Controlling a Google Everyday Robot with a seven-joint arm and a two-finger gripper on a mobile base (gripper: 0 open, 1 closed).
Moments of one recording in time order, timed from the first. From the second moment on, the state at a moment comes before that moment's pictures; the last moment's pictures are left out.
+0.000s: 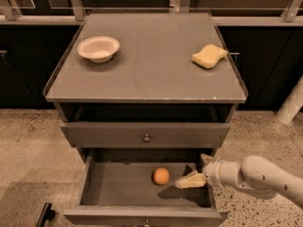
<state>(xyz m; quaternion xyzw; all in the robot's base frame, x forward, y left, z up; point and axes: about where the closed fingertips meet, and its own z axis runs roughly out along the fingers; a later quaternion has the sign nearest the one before) 0.511 -0.171 0.494 -0.30 0.85 0.26 0.36</state>
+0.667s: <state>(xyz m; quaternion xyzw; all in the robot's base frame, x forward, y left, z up) 0.509 -0.162 0.479 -0.29 0.84 0.27 0.36</state>
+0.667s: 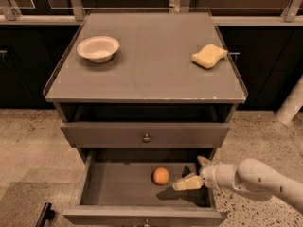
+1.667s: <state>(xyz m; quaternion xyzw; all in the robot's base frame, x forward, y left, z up) 0.521 -0.047 0.449 -0.38 0.79 0.32 0.36</state>
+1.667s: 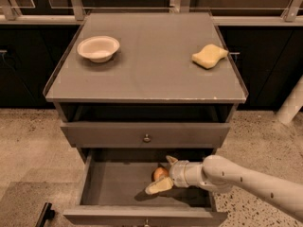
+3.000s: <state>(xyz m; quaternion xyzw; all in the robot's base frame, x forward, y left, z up) 0.549 -0.056 0.416 -0.38 0.79 0.30 0.38</state>
